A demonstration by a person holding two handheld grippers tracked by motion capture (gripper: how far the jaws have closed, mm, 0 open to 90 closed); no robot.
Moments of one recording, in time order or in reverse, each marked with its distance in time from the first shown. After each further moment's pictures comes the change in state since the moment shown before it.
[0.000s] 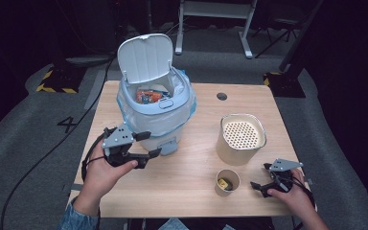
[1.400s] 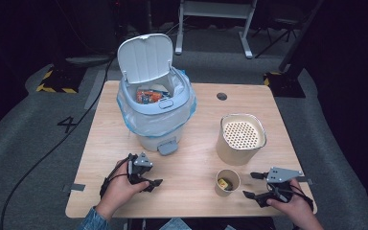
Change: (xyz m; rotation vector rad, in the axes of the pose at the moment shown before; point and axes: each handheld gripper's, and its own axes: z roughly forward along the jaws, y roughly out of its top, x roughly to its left) left arm 0.010 -0.112 0.080 0.400 -0.030 -0.131; right arm 0.049 0.016 -0.017 -0.096 0.185 -0.114
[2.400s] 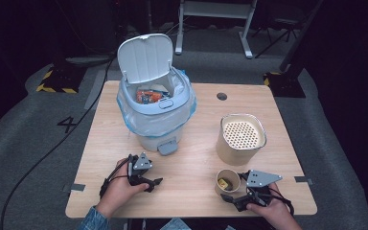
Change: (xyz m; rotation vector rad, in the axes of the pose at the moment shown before) left arm 0.003 -0.006 0.009 -0.064 0.068 0.109; right arm 0.036 0.026 0.044 -0.156 0.061 -0.021
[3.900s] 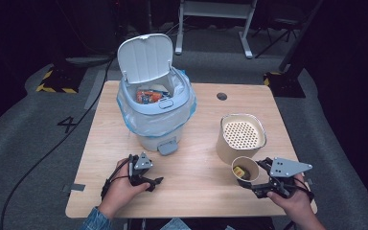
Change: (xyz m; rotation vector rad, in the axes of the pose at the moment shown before) left arm -0.002 0.001 0.001 -0.001 0.018 -0.024; right arm -0.015 0.056 -0.066 -0.049 -0.030 -0.104
